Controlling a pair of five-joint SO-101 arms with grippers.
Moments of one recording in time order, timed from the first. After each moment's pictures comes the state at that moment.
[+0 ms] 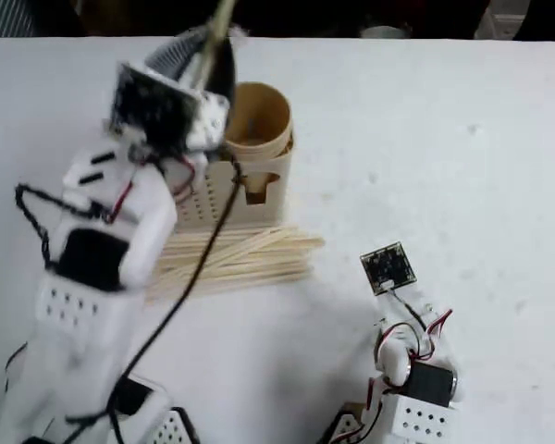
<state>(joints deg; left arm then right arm) 13.4 -39.3 20.1 27.0 -12.5 11.2 -102.7 96.4 73.7 37.1</state>
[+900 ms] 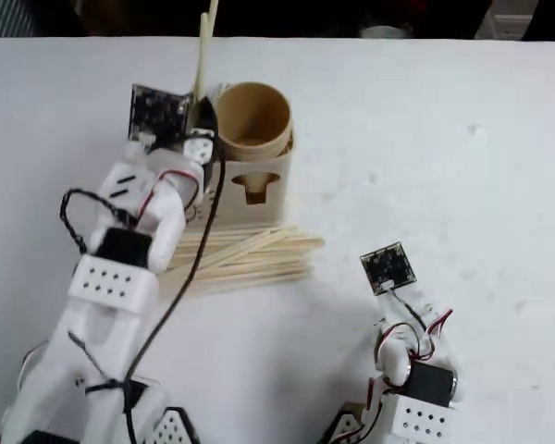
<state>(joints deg) 6.6 -36.9 48.3 11.6 -3.7 11.2 -102.7 96.4 73.7 37.1</state>
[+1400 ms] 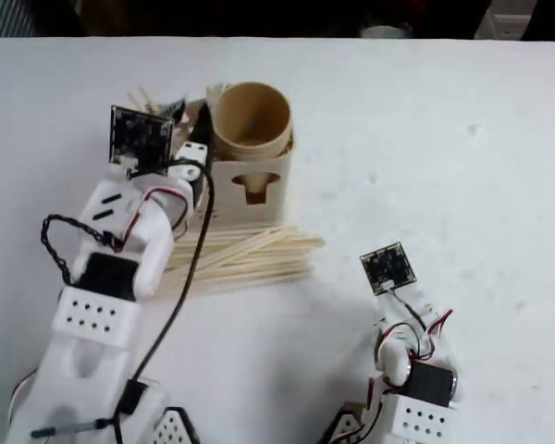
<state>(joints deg) 6.6 -47.9 50.7 17.5 -3.7 11.2 -102.7 96.4 73.7 37.1</state>
